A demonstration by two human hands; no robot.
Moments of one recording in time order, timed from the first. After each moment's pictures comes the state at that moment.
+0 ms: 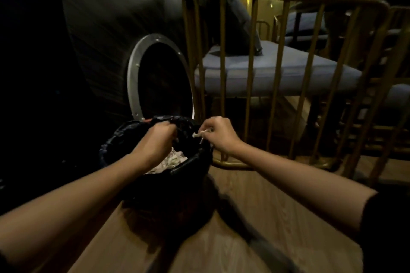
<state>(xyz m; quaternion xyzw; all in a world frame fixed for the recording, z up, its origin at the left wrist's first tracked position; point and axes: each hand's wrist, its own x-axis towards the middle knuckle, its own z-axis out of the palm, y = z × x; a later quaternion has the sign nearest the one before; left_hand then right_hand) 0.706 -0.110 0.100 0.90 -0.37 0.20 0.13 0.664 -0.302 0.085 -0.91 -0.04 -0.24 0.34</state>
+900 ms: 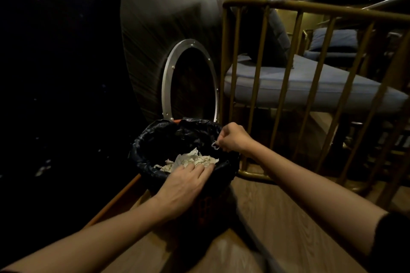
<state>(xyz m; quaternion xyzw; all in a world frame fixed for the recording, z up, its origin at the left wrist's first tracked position) 0.650 -0.069 0.024 0.83 -0.44 0.32 -0.08 0.696 -0.263 0.096 -0.92 0.04 -0.07 0.38</state>
